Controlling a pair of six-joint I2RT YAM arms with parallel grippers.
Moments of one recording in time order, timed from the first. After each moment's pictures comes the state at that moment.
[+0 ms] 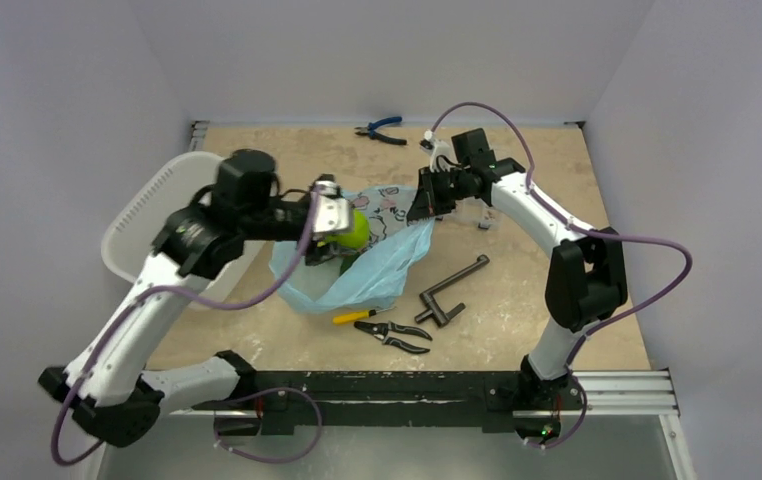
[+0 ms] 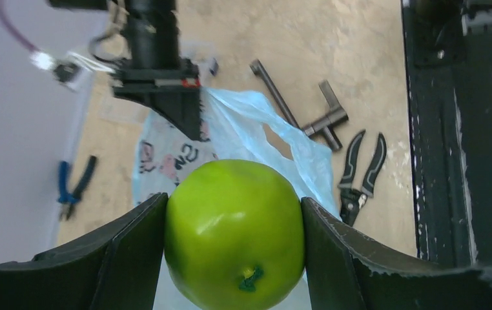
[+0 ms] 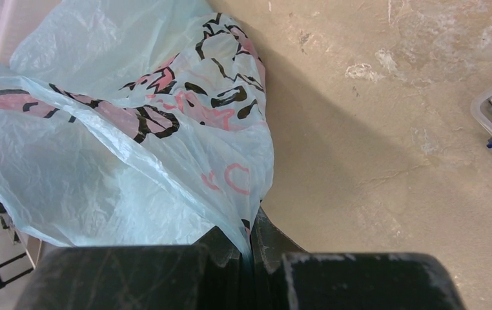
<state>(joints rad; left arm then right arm) -0.55 1.08 1.48 -0.83 0.66 0.65 0.36 1.75 1.43 -0.58 -0.62 0.20</state>
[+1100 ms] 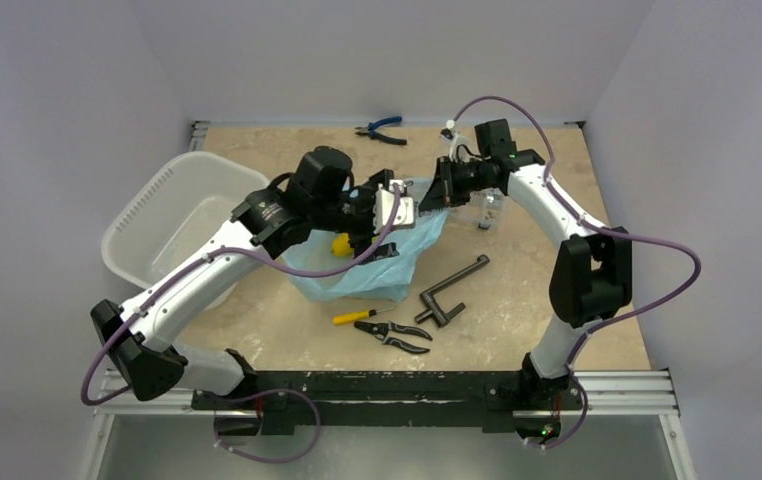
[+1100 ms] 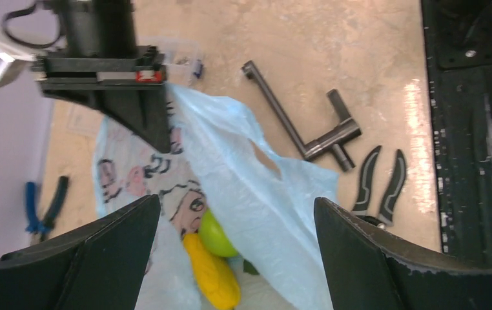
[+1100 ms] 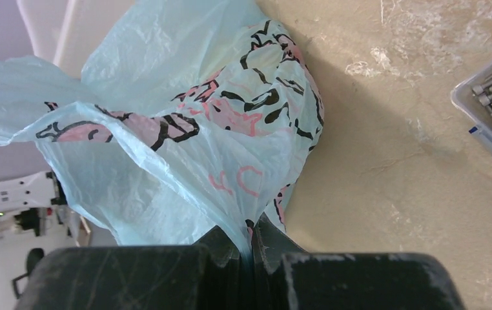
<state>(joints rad) -0.76 1.35 1.47 -0.68 0.48 0.67 0.26 1.75 1.48 -0.66 -0.75 0.18</state>
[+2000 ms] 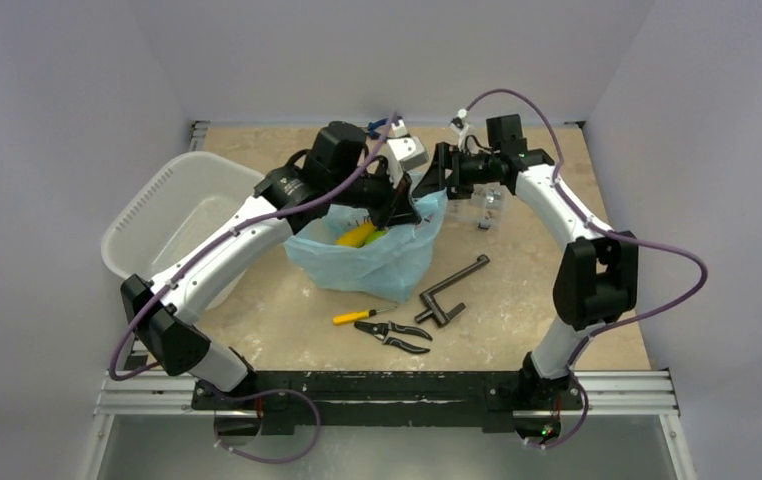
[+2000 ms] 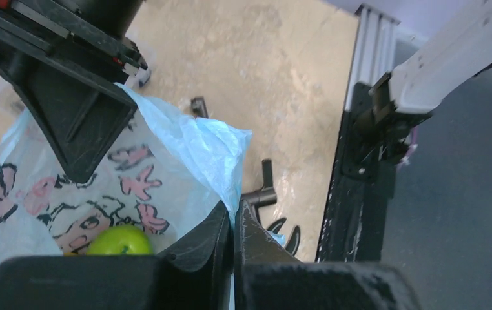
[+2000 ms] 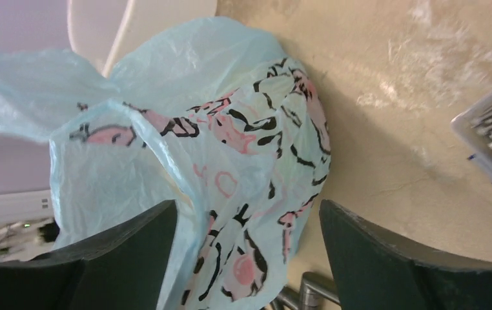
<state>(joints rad) -0.77 1.52 1.58 -0.61 0.52 0.08 0.22 1.76 1.47 -0.57 -0.85 0.31</state>
